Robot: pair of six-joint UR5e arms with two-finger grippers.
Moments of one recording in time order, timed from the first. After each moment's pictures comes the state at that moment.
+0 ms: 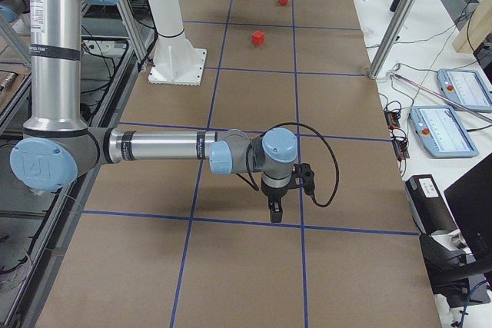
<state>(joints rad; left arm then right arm) -1.59 -1.51 -1.76 -1.46 -2.34 0.25 1.49 -1.64 1.68 -1.47 2.28 0.00</state>
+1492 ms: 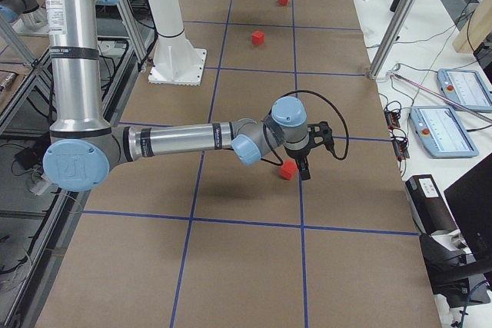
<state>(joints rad) -1.59 -1.67 -1.69 -1.72 -2.35 0.21 1.33 -1.55 1.66 -1.06 2.28 0.43</state>
